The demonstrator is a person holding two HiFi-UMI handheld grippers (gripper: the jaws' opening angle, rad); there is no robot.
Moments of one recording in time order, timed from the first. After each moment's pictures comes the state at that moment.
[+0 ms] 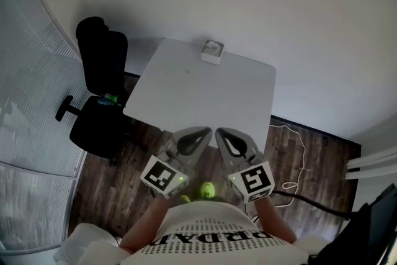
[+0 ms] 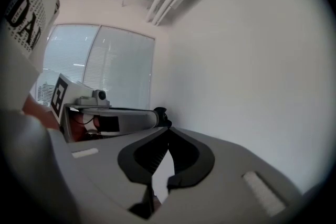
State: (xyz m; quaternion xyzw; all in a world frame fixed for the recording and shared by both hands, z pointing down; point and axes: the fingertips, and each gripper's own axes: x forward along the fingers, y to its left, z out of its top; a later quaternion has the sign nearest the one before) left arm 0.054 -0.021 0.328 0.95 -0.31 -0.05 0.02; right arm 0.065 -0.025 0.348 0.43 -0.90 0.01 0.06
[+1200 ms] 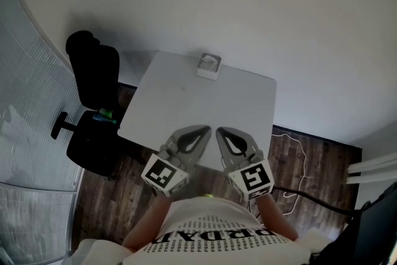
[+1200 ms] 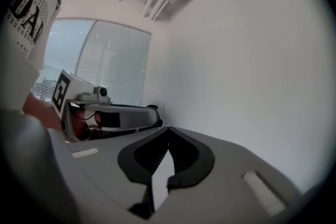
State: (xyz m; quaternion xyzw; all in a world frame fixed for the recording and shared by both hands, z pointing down) left arm 0.063 -0.140 0.334 0.95 -0.31 -0.05 0.02; right arm 0.078 -0.142 0.356 0.44 -0.90 0.00 0.08
